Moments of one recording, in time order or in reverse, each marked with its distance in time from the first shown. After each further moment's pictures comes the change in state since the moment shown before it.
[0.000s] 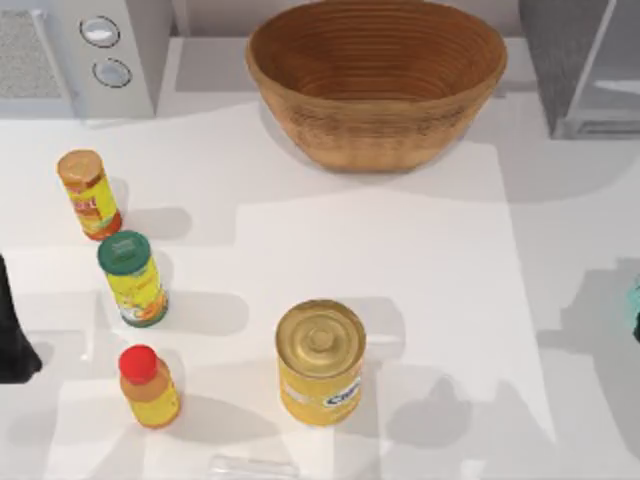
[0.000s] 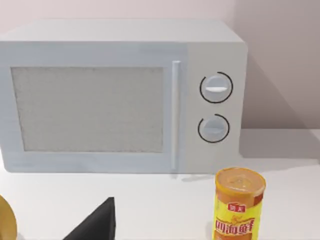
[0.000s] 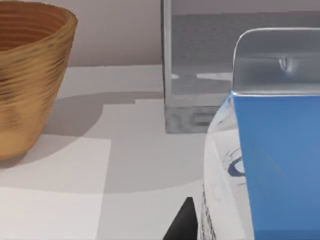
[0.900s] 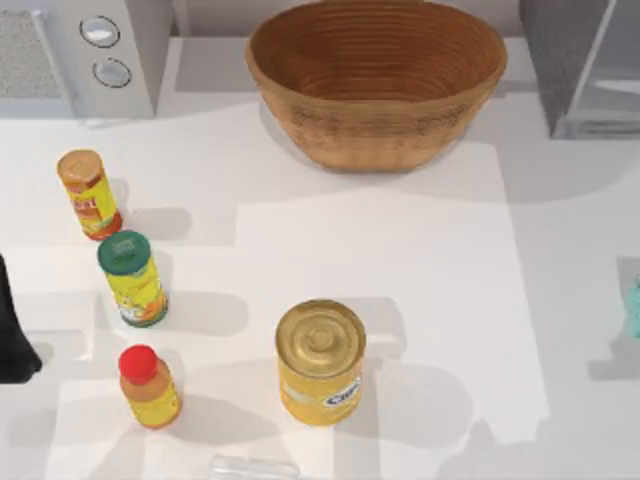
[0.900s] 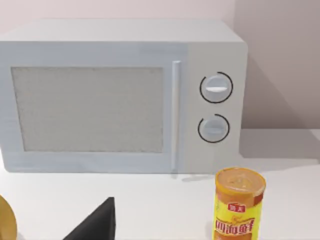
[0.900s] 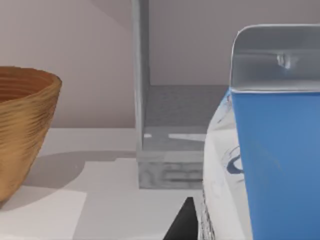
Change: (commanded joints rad) left arm 0.000 0.000 0.000 0.000 0.000 0.000; right arm -0.375 -0.557 -0.129 -0.207 -0.393 -0.109
